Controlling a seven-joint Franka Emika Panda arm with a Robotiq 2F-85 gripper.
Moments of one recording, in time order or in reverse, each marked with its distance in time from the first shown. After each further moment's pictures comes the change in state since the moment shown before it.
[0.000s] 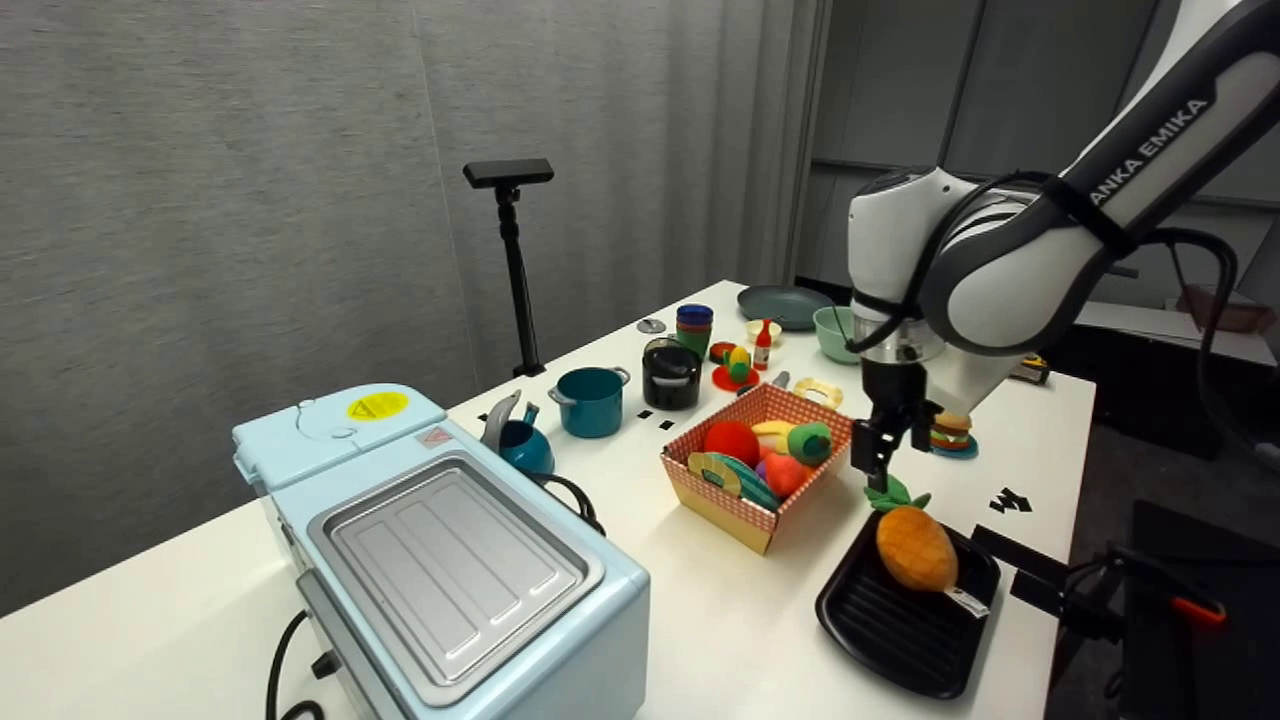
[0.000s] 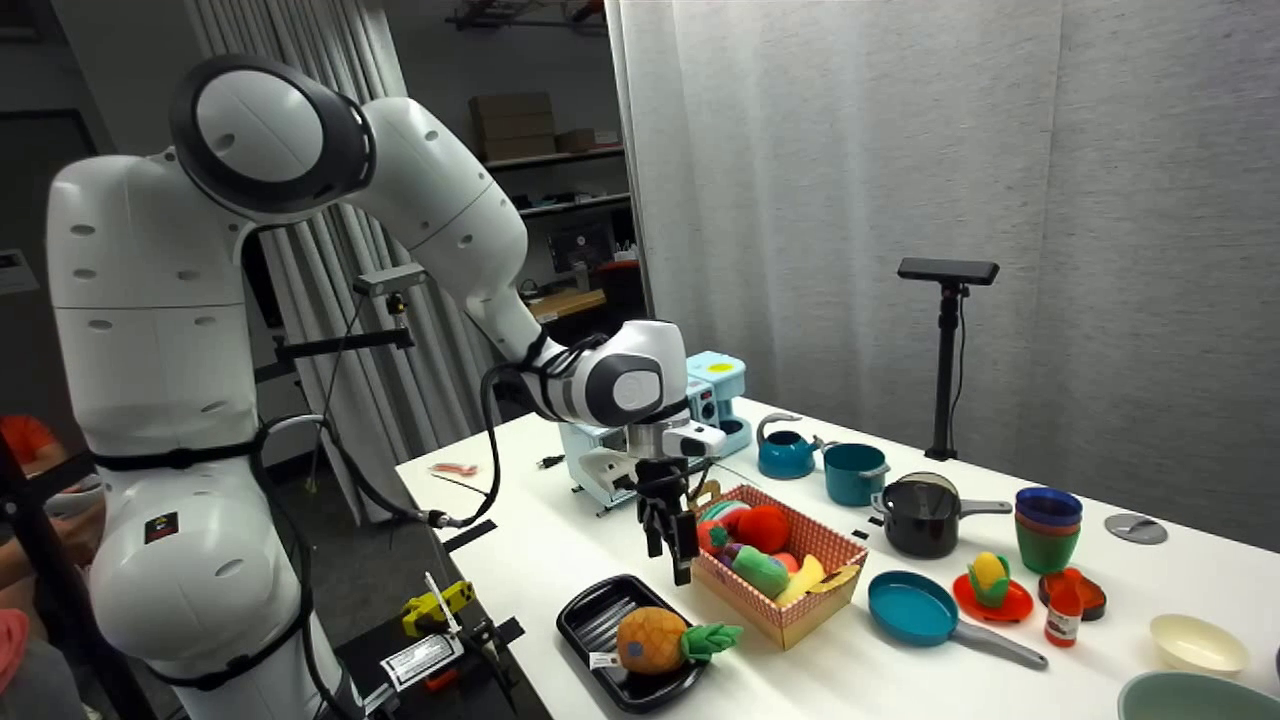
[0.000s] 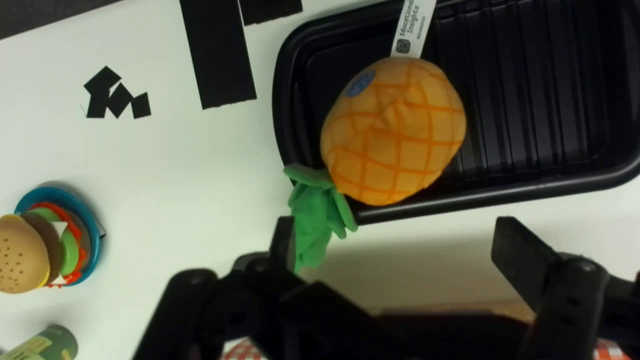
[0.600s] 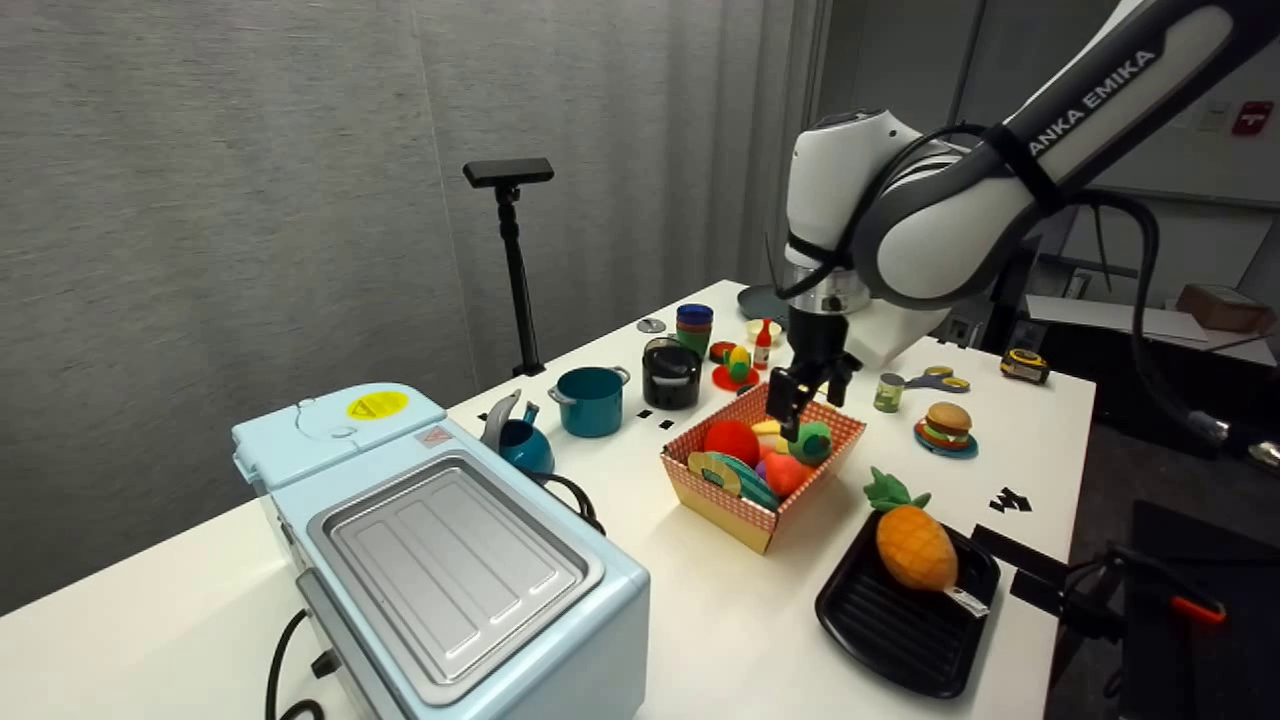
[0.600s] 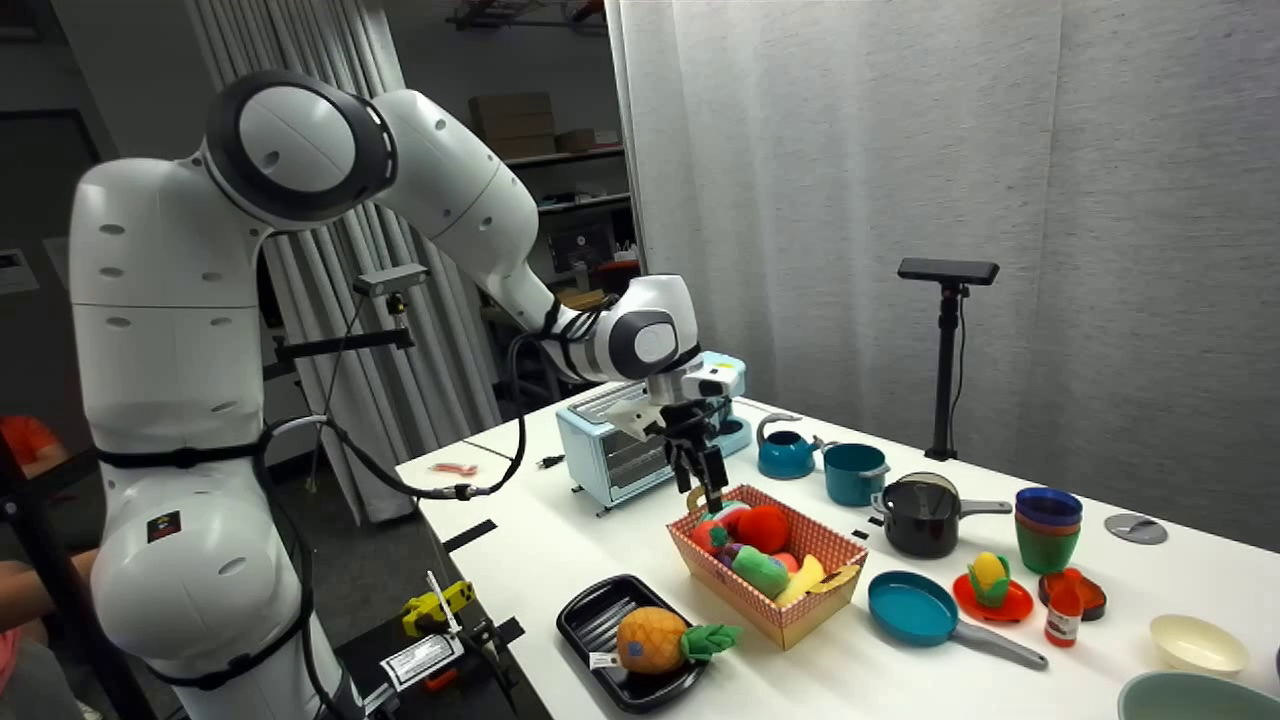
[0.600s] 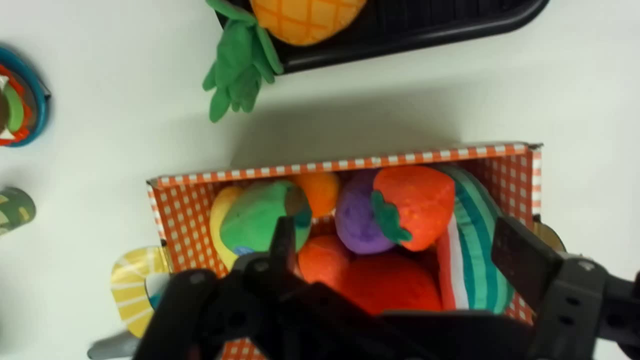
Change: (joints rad) arm 0.014 0.050 0.054 0.204 0.008 0.009 0.016
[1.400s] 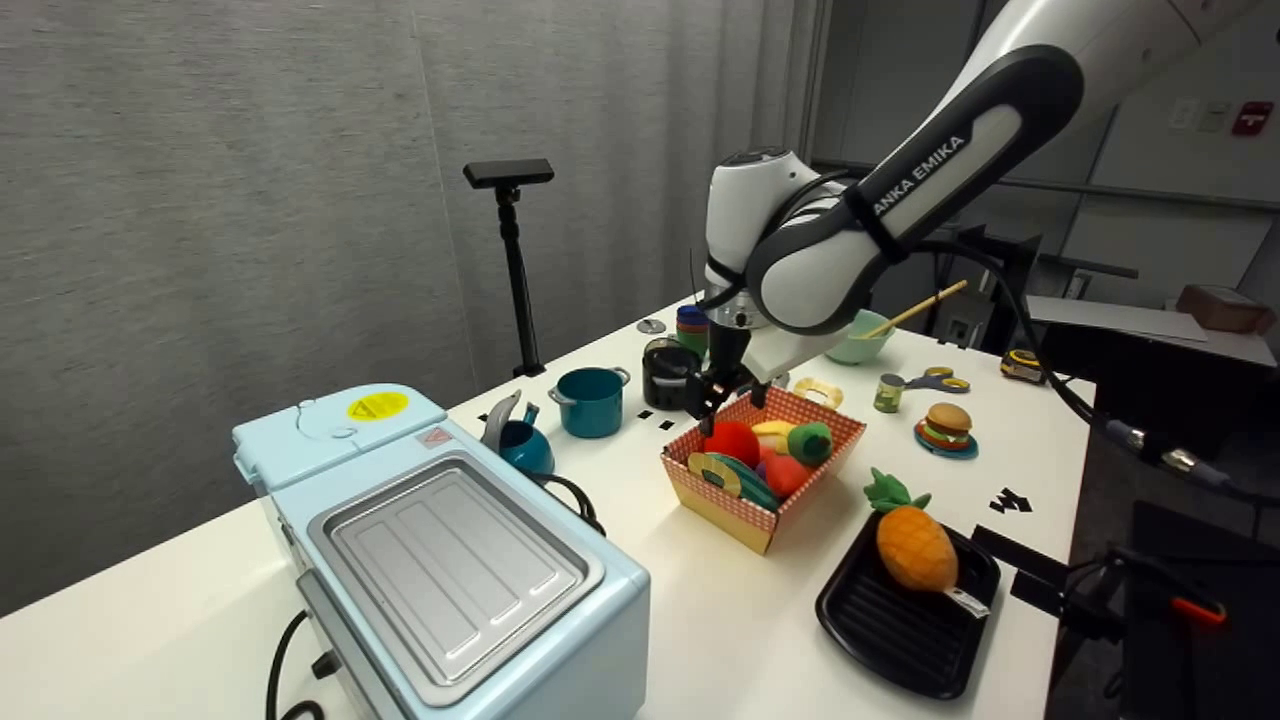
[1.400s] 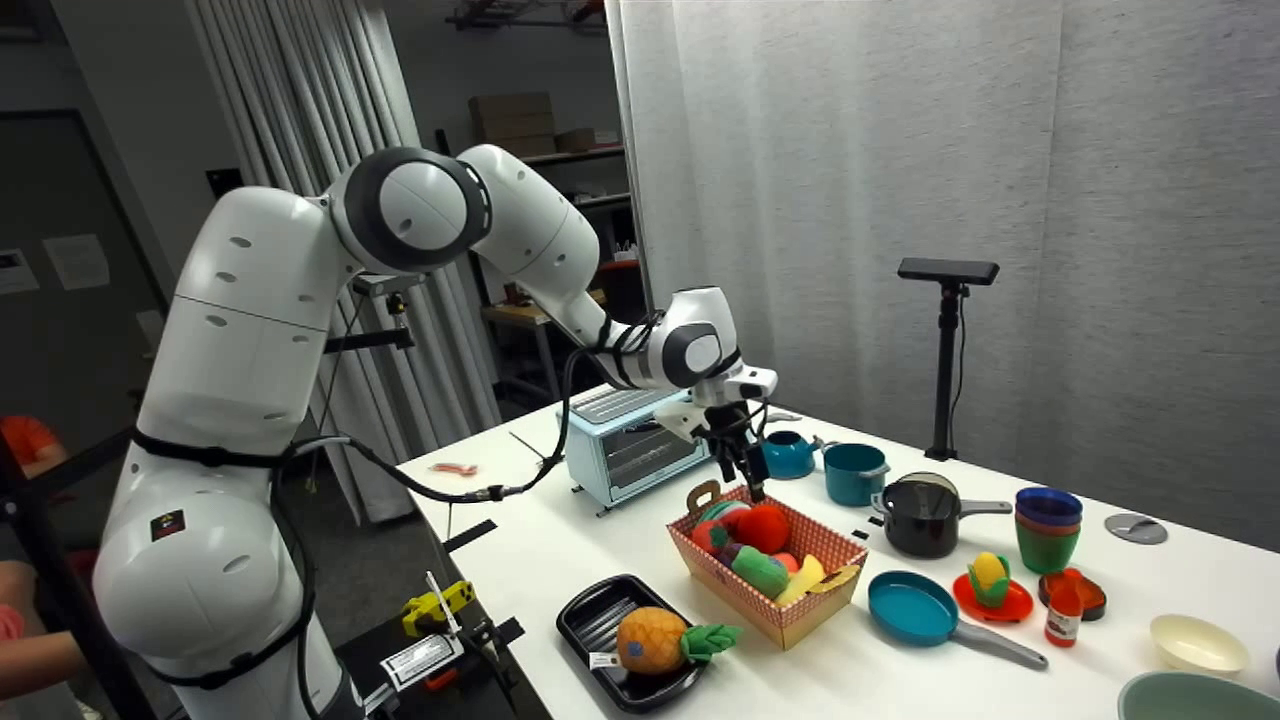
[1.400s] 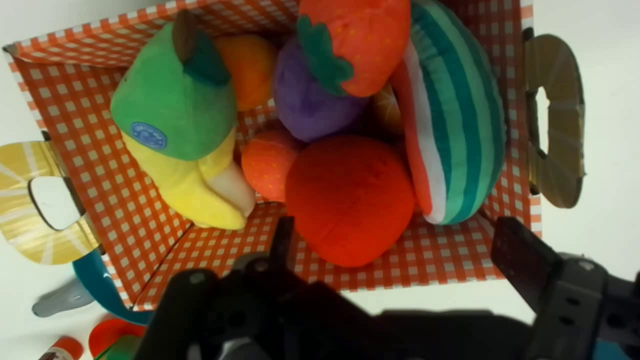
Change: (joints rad) arm 0.021 0.282 -0.015 0.326 0.023 0.028 0.070
